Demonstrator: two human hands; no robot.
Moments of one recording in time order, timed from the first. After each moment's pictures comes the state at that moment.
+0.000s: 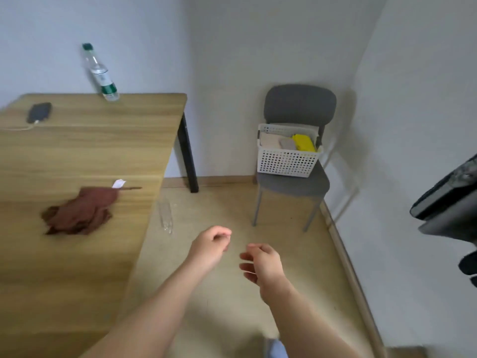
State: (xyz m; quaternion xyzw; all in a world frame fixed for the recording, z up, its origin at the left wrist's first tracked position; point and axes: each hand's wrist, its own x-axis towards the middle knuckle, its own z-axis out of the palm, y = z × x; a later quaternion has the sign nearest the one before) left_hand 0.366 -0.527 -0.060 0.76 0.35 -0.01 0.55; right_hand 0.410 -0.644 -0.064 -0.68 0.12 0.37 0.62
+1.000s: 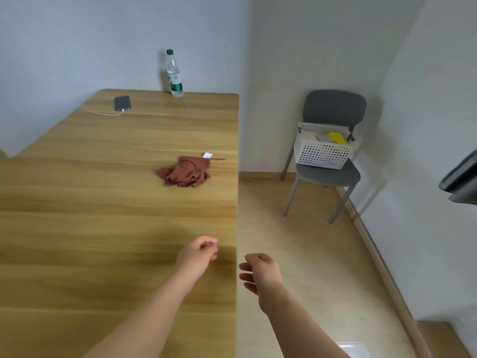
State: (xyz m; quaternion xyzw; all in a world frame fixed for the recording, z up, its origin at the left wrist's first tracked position) left_hand 0.076 -0.411 -0.068 0.72 0.39 0.02 0.57; right_hand 0.138 -0.543 -0.072 -0.69 0.11 0.38 0.60
